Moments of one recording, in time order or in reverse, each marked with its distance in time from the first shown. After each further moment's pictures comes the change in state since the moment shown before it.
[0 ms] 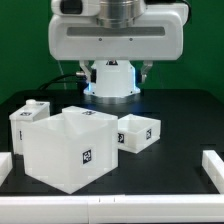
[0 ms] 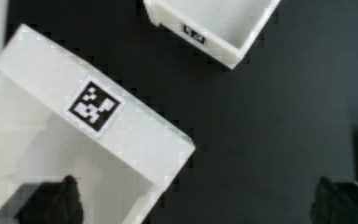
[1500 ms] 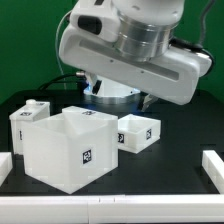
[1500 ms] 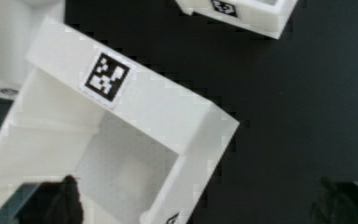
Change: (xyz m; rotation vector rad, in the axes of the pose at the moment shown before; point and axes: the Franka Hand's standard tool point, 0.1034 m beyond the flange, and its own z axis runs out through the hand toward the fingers) arm 0.034 -0.010 0.005 -0.246 -0.056 0.249
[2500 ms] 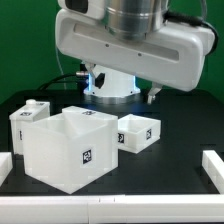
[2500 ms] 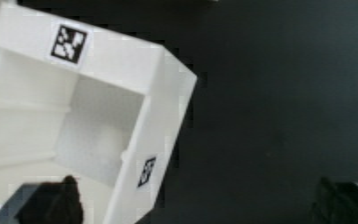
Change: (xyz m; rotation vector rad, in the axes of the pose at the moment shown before) arm 0.009 -0.001 -0.026 0.214 0.065 0.118
